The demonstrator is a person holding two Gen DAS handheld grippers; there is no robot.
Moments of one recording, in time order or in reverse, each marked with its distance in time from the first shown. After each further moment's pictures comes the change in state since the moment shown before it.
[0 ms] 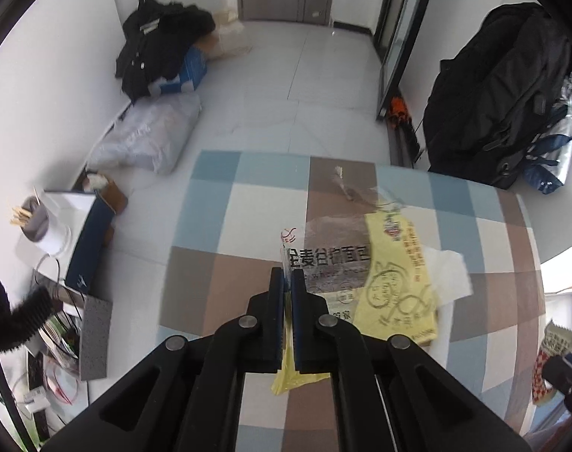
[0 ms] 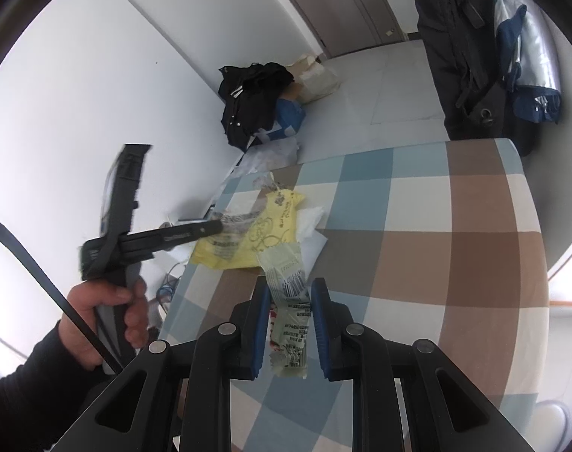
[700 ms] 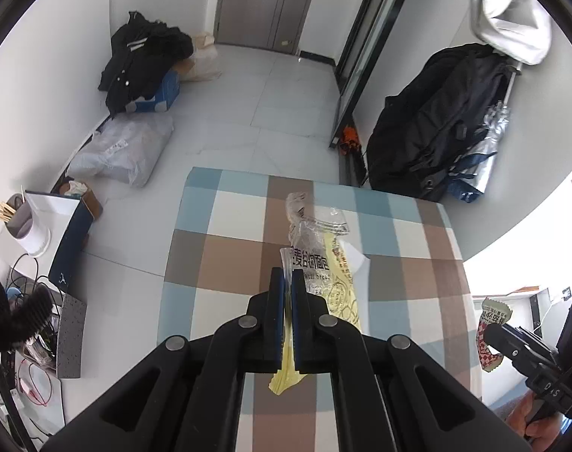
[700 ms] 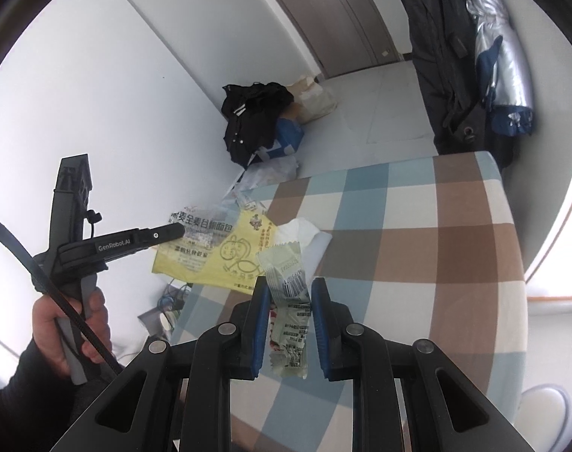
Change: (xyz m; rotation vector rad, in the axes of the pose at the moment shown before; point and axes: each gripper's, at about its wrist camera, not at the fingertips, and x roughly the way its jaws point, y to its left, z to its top) left arm -0.077 0.007 -0.027 -0.020 -0.094 -0.201; right arm -0.048 0.020 -0.022 -0.002 -0.088 -0.010
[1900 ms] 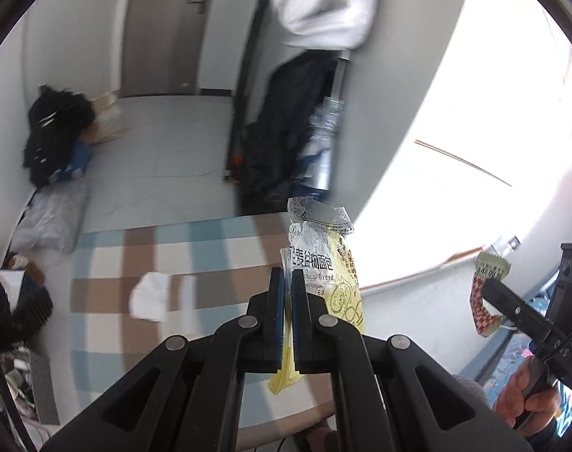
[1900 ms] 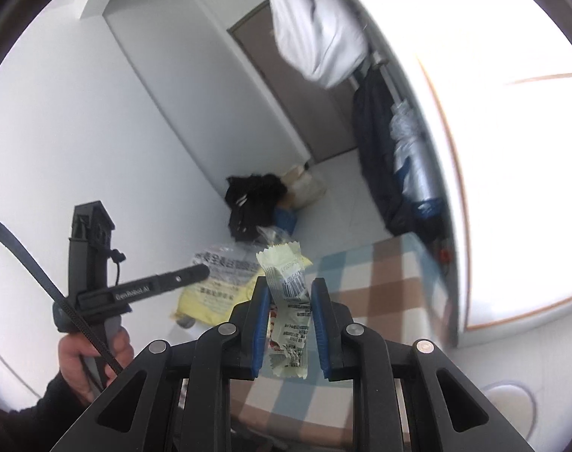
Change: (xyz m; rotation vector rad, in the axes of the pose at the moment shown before) left arm -0.085 -0.165 -0.025 0.253 -0.105 -0.259; right arm -0.213 -0.018 -0.022 0.043 -0.356 -0.044
